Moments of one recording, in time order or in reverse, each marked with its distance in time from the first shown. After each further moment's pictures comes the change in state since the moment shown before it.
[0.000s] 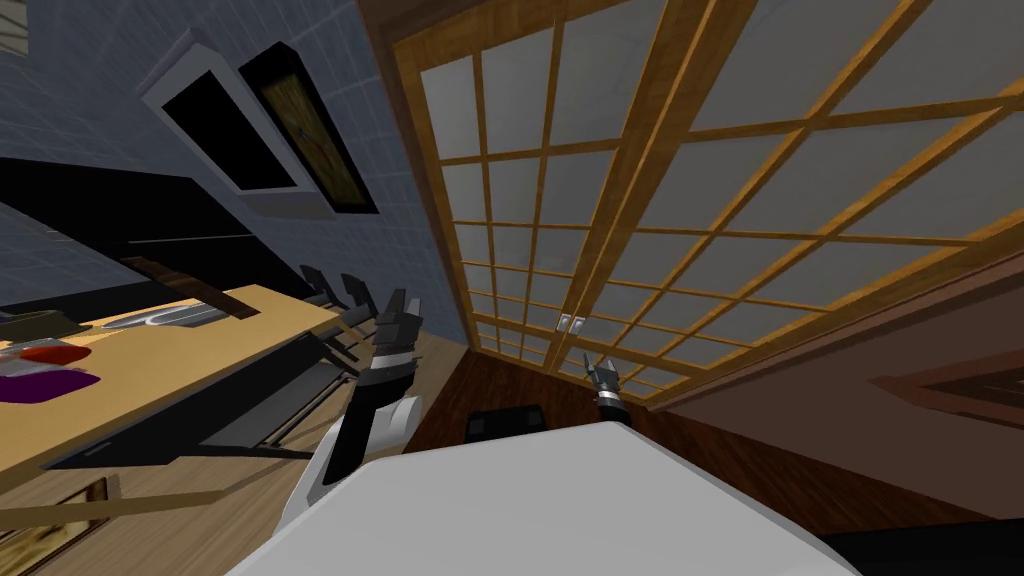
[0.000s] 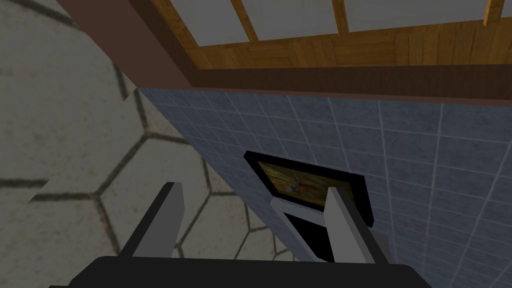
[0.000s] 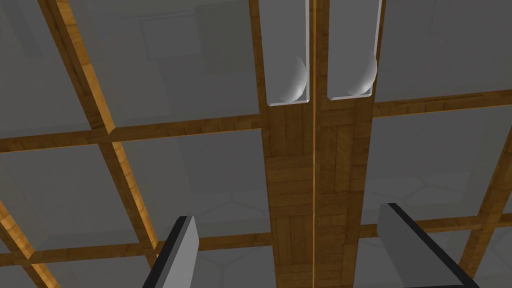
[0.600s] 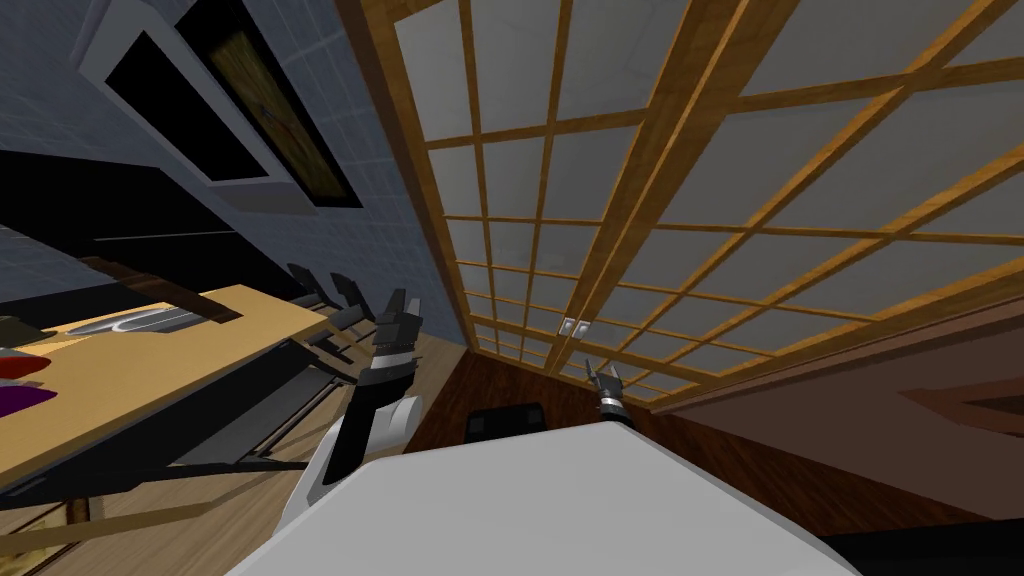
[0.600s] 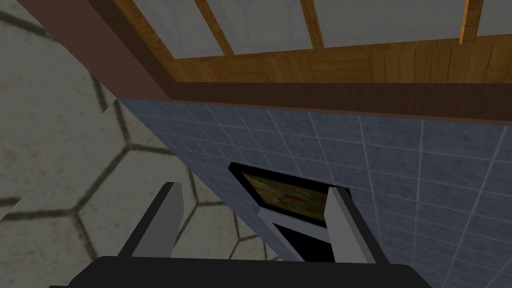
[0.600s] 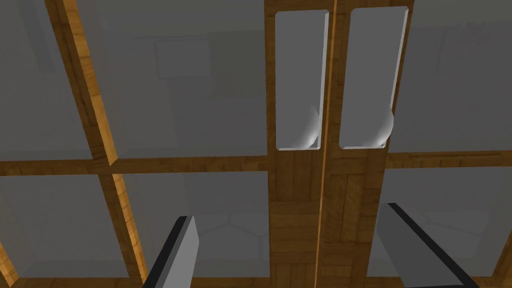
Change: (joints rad) arm 0.007 -0.005 -0.035 0.056 0.014 -0.012 0.049
